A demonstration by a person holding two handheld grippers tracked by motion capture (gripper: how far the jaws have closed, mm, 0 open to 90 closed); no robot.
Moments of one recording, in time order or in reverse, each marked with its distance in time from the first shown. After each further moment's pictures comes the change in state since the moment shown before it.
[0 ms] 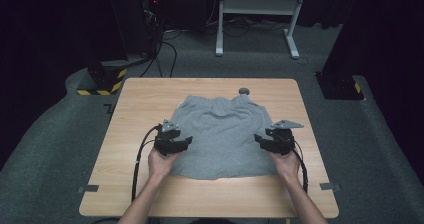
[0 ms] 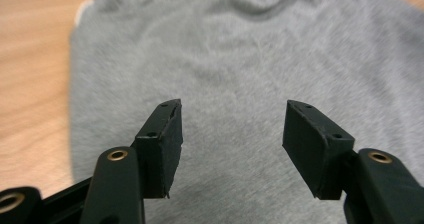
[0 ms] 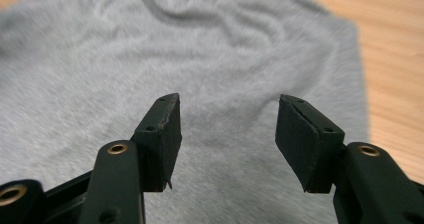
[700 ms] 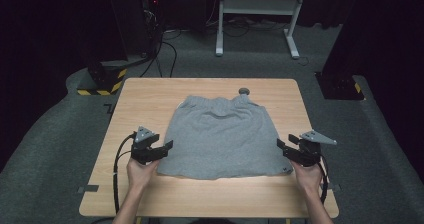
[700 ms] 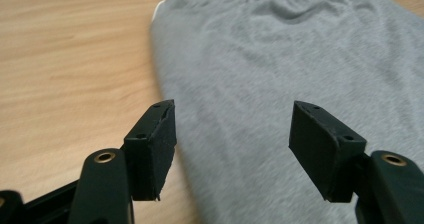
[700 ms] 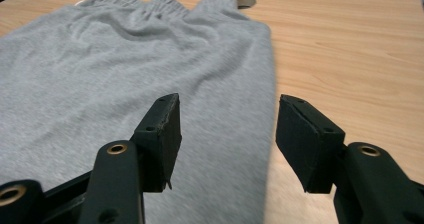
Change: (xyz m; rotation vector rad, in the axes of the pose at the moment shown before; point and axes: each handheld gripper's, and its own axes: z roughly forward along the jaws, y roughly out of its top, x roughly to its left) left arm 0.030 -0.035 -0.053 -0.054 0.071 -0.057; right arm -0.032 -0.040 -0.056 -0.120 -0.079 0.091
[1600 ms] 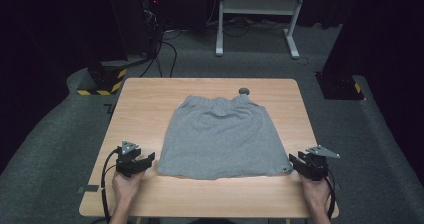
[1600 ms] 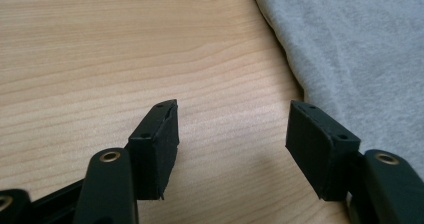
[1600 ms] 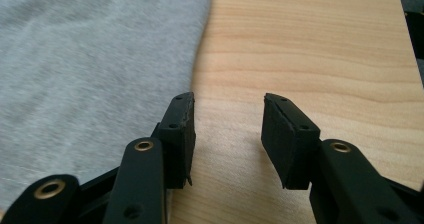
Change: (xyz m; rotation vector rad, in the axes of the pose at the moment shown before) left arm 0.037 -0.053 -0.008 0.105 0.151 -0.064; right arm -0.024 -0.054 -0.002 0.153 -0.144 0.034
